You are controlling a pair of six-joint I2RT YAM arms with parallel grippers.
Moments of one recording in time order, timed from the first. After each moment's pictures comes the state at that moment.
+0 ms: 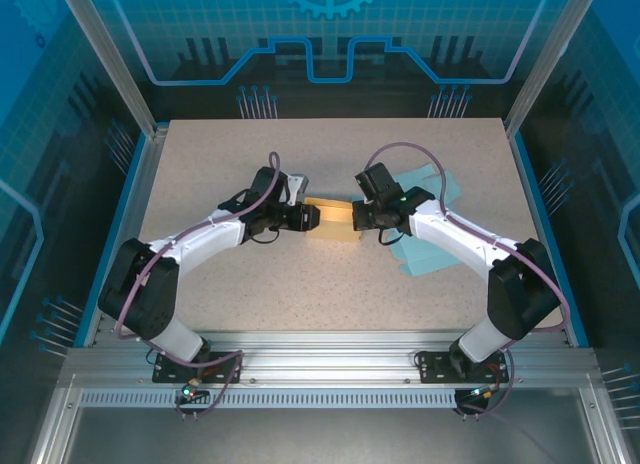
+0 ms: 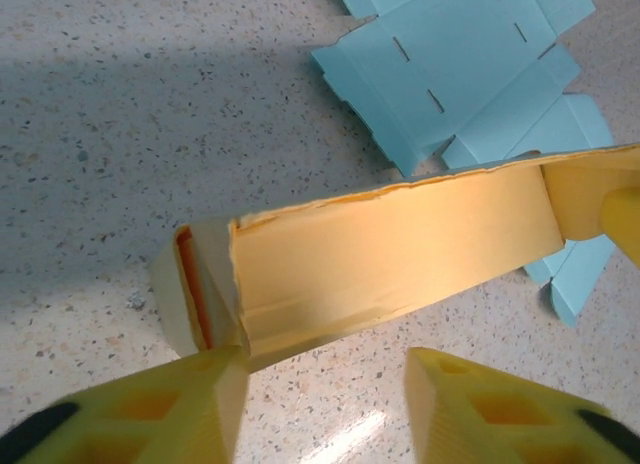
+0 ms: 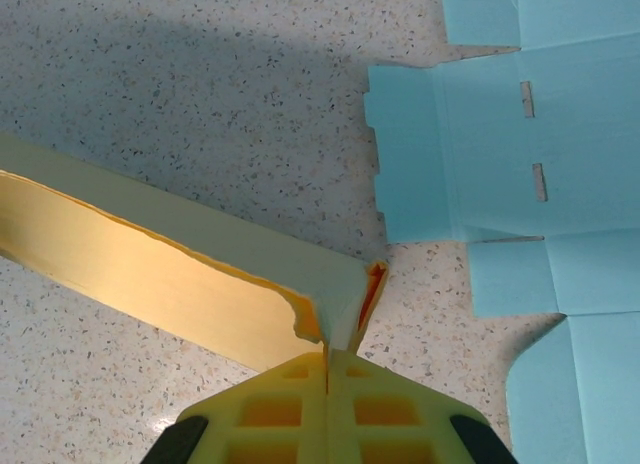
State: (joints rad) left arm -0.45 1.57 1.01 -0.24 0.30 -0.38; right arm 0.59 1.58 1.19 -0.61 0.11 0.44
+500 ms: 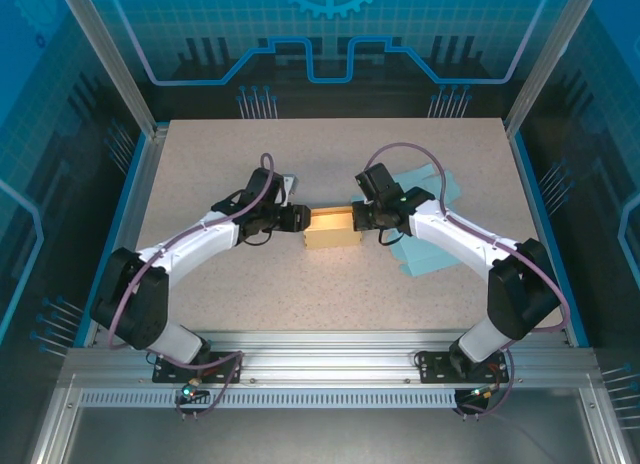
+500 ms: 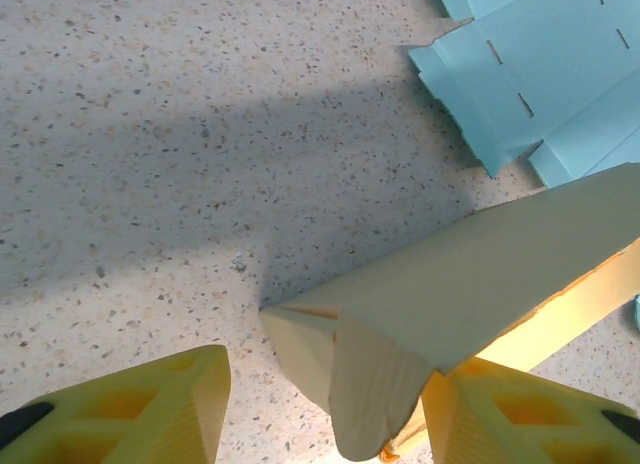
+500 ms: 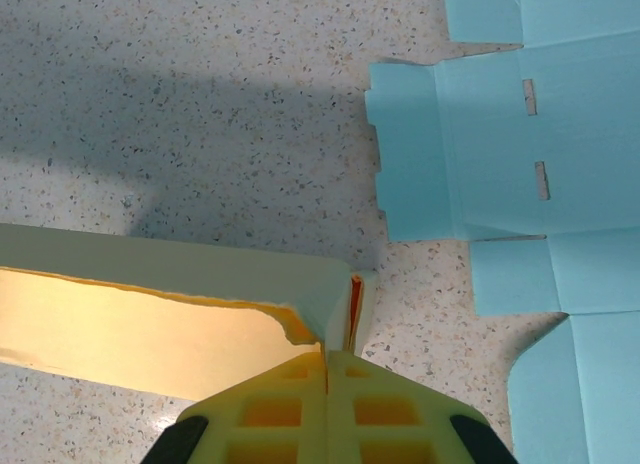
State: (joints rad) left arm -0.45 1.51 1.01 -0.35 0.15 -0.38; right arm 0.59 1.58 1.19 -0.60 0.10 0.44
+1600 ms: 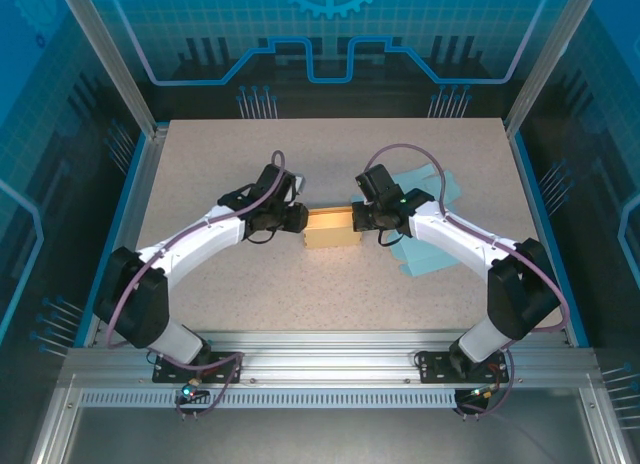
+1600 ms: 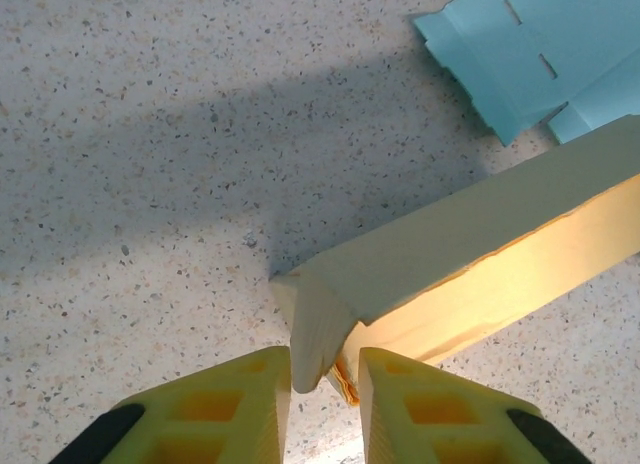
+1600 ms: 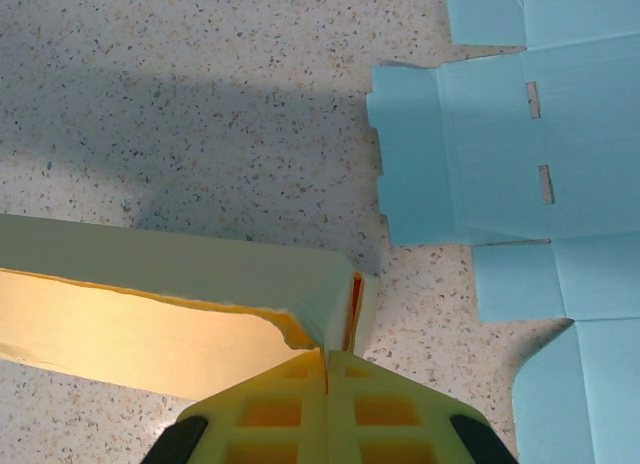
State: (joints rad) left arm -0.52 1.53 1.12 -0.53 0.05 -0.34; right arm 0.59 1.58 1.17 -0.58 0.10 0.44
